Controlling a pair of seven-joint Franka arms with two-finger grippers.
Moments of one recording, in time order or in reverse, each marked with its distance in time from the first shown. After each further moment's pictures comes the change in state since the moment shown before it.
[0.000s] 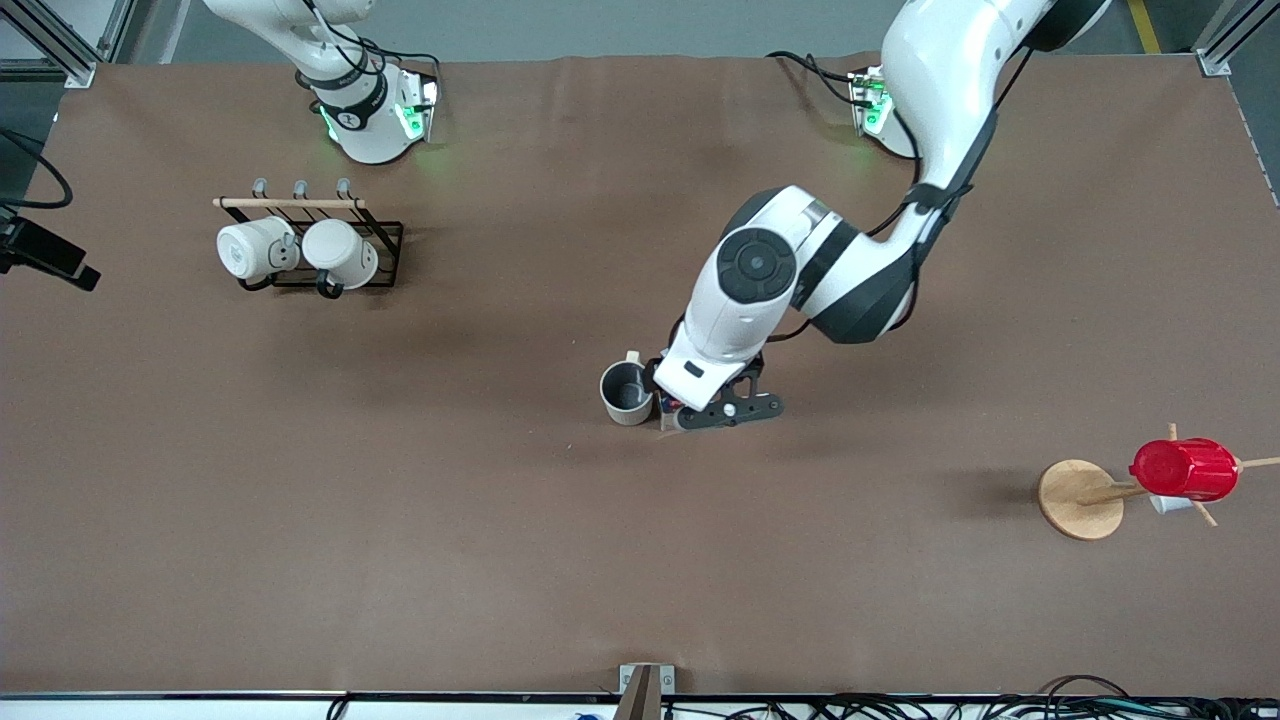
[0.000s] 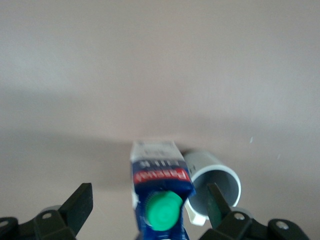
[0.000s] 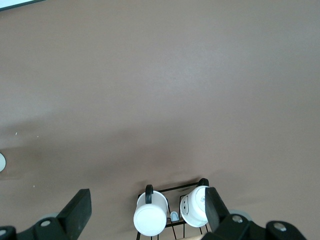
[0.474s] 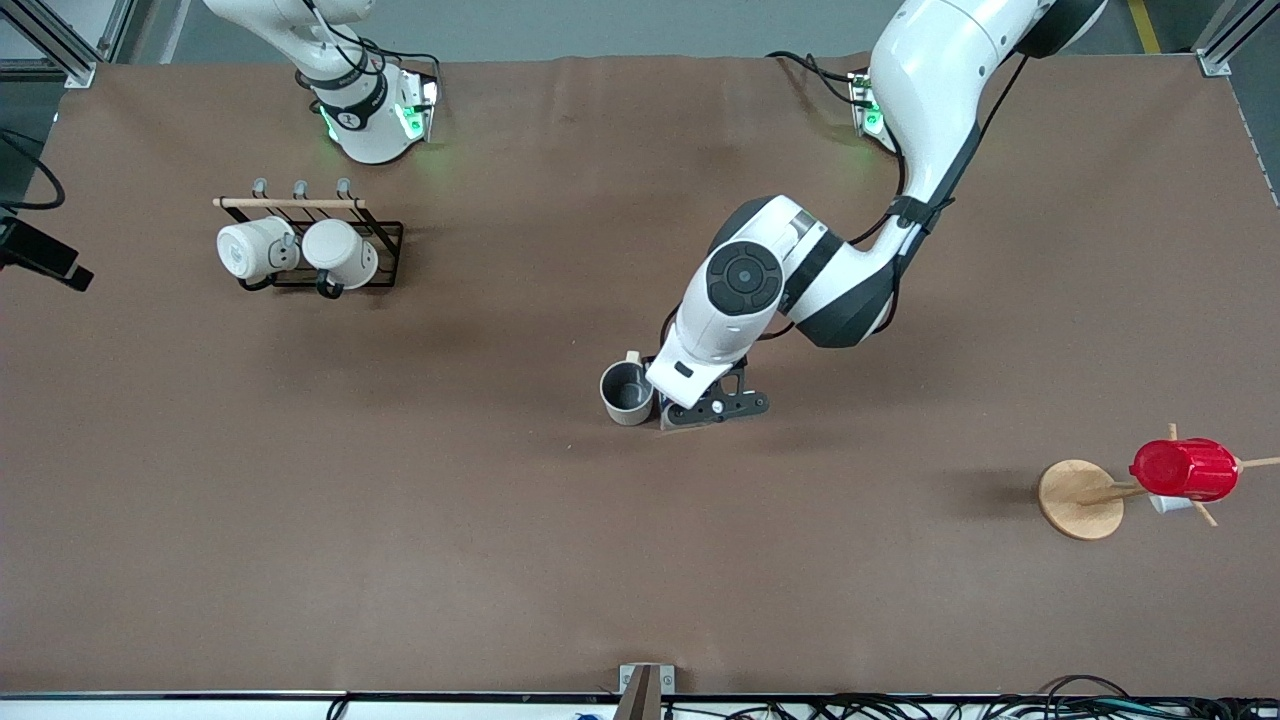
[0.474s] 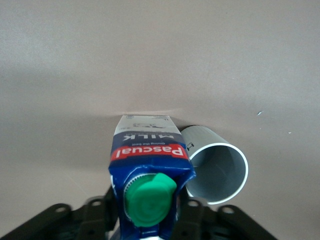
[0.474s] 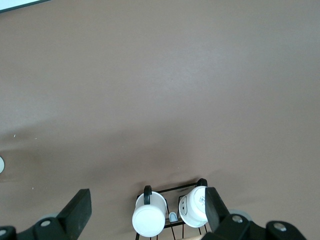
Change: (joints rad) left arm -0.011 0.069 -0.037 -0.046 -0.072 0.026 0.002; right arm -0.003 0.000 -0.004 0.000 -0.001 0.002 0.001
